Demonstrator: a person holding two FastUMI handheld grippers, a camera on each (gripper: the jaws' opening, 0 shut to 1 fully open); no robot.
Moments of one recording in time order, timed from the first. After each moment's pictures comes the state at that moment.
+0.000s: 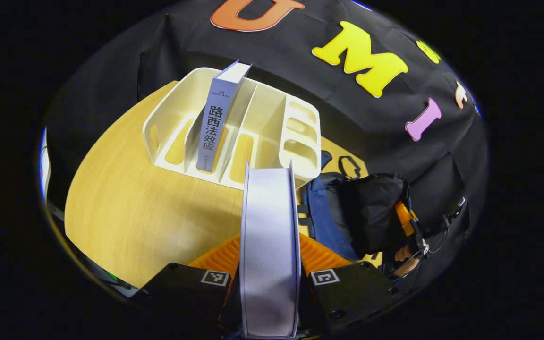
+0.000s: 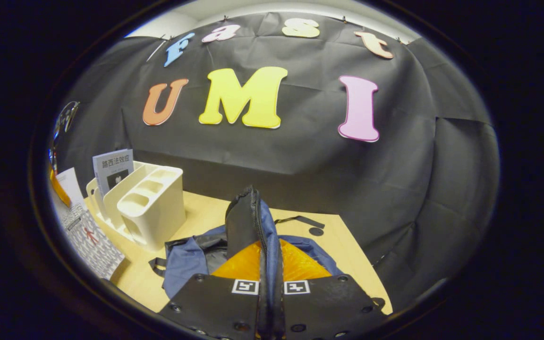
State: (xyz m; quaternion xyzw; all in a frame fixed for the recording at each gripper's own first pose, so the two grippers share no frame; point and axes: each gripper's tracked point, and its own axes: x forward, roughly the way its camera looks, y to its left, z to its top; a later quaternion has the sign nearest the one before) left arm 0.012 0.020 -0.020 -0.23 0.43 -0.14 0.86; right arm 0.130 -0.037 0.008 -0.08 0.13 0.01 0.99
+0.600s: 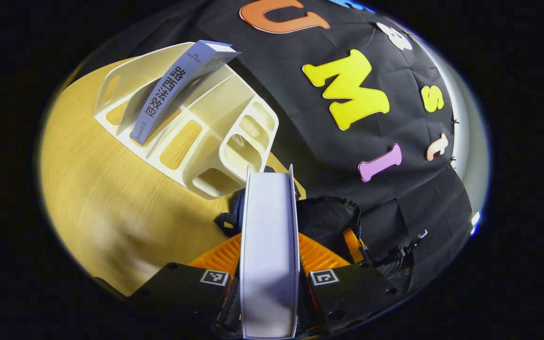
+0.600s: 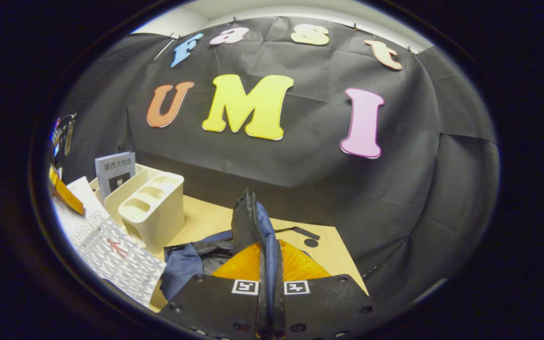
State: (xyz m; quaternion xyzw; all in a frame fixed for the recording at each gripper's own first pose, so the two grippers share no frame) left arm 0.043 -0.074 -0.022 -0.42 0.36 -0.19 0.81; right arm 0.134 -0.035 0.045 -0.11 0.12 0.02 0.99
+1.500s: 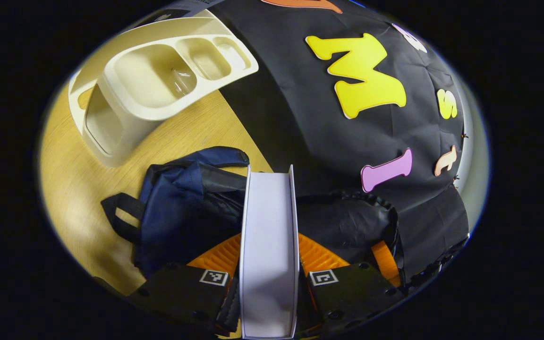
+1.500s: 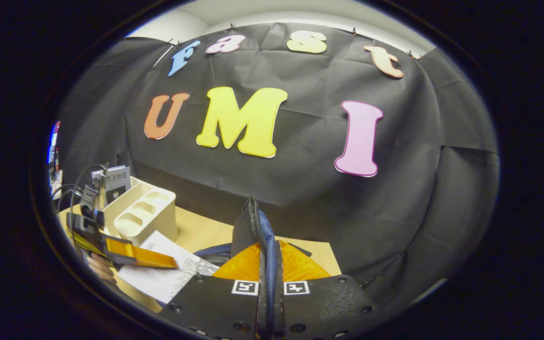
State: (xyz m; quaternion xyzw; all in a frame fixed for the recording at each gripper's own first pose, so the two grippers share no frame) left arm 0.131 -0.268 -0.067 -0.48 0.34 -0.19 0.79; right arm 0.155 -0.055 0.092 -0.11 0.09 0.03 0.99
